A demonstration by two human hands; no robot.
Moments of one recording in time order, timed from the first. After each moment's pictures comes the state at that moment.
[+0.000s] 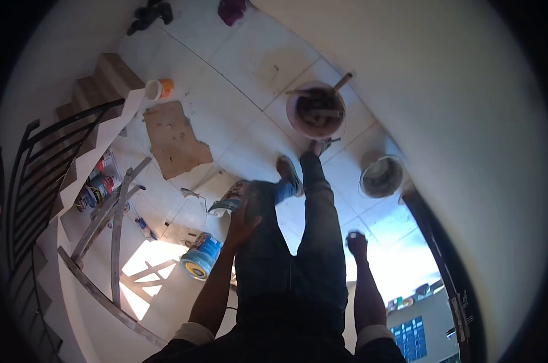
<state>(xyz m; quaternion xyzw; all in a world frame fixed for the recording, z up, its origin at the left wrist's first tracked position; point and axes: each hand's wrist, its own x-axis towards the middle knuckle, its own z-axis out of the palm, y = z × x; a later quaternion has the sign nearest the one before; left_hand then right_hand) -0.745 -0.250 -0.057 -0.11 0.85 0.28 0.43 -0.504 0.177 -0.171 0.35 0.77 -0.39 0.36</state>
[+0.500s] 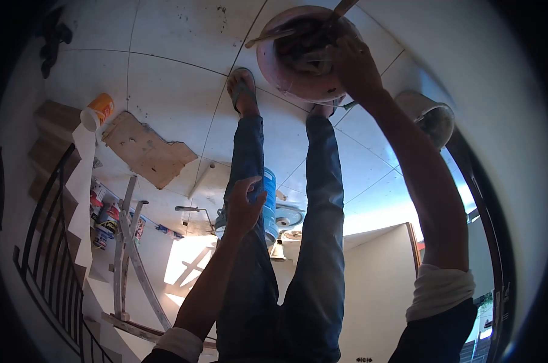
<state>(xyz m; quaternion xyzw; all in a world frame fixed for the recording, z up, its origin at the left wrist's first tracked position) -0.870 -0.233 -0.271 -0.03 0.83 0.27 0.48 -0.951 0.153 -0.440 -0.08 0.99 -0.07 0.05</state>
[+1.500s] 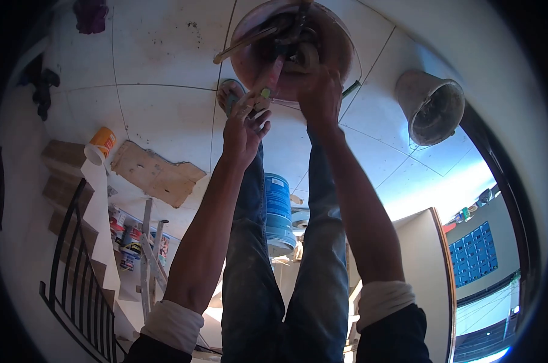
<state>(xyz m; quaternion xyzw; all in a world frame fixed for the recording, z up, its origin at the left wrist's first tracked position) -0.992 -0.119 -0.415 -0.40 0.48 0.61 0.50 -0.912 0.052 -0.465 0.41 0.83 -0.39 0.04</state>
